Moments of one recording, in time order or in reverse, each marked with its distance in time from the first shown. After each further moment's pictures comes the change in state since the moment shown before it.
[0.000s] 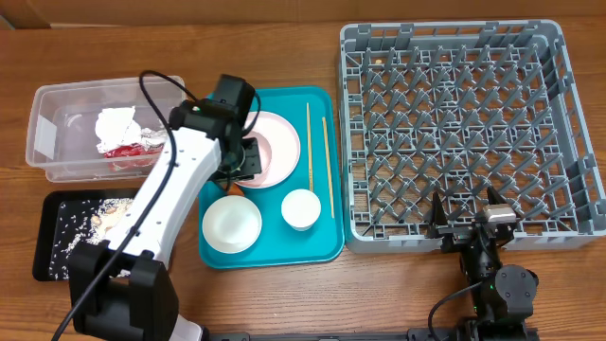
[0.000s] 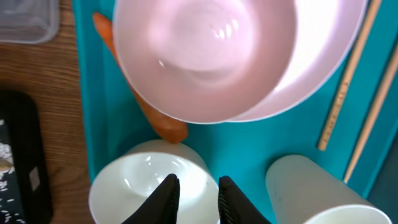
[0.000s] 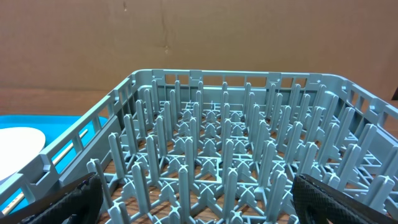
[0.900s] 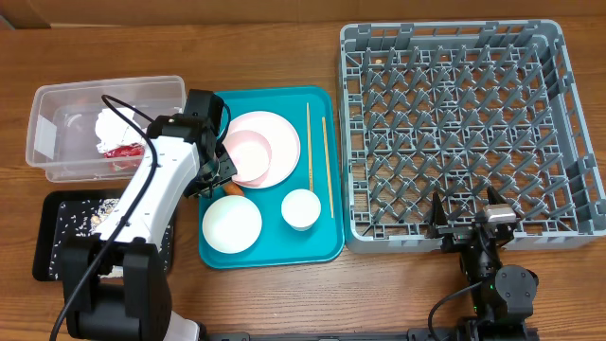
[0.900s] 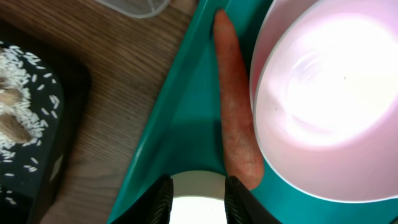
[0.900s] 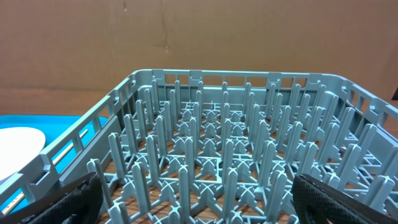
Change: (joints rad) left arm 0.132 0.000 -0.165 0.131 -0.077 -0.209; right arm 0.000 0.000 0.000 0.000 0.000 0.000
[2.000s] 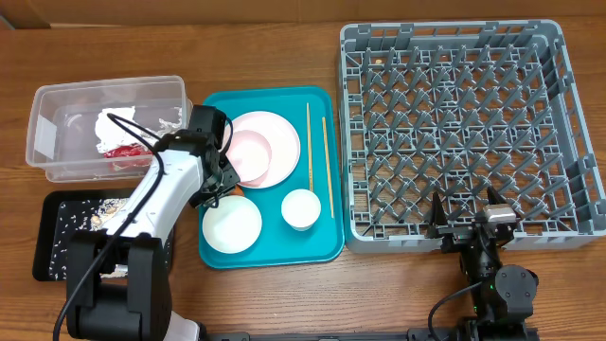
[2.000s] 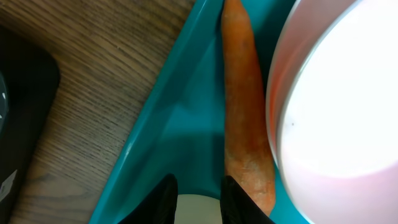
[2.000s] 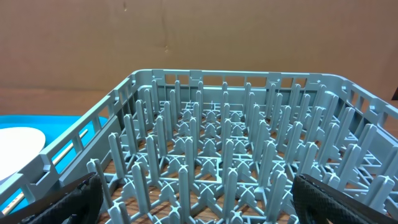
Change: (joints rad) left arm 0.000 0.000 -0.142 0.167 0.007 -0.053; right arm 0.000 0.000 0.000 0.000 0.000 0.000
